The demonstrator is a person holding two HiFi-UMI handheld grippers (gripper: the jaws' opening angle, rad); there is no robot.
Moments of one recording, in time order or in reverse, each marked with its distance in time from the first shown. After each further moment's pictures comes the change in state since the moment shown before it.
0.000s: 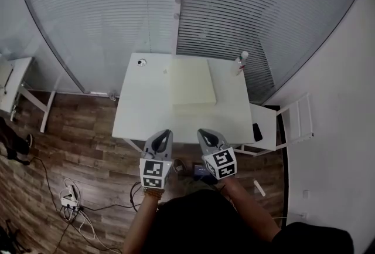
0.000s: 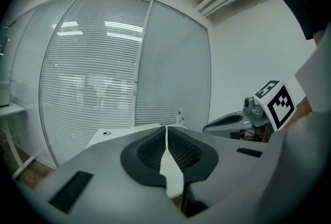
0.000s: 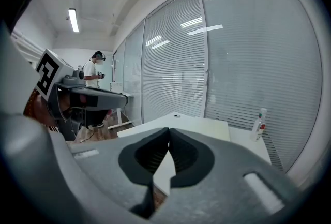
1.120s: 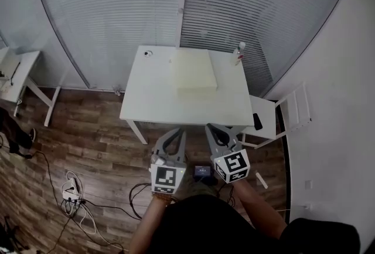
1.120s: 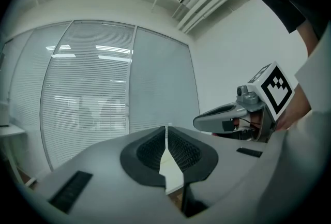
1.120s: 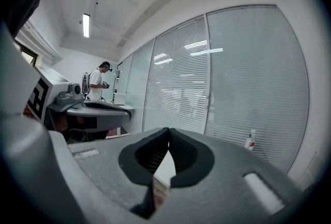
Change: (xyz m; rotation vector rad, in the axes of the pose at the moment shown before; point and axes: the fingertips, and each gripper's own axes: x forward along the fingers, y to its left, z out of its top) left arm -0.126 -0.088 0.035 0.167 -0.187 -0.034; right arm -0.128 0.086 0.053 -0.074 -0.186 -0.049
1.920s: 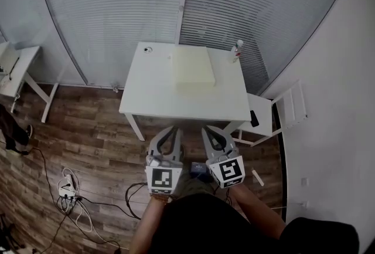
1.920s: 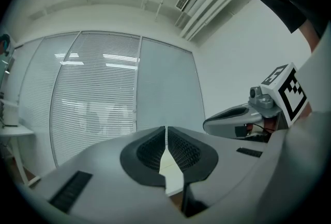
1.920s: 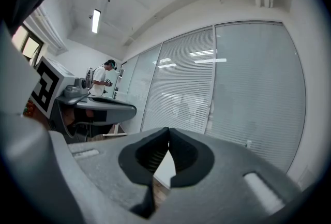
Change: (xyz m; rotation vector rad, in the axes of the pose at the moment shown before) left arm -0.051 0.001 0.015 0.007 -0.069 0.083; right arm -0.038 0.047 0.015 -0.103 -0.061 -0.028
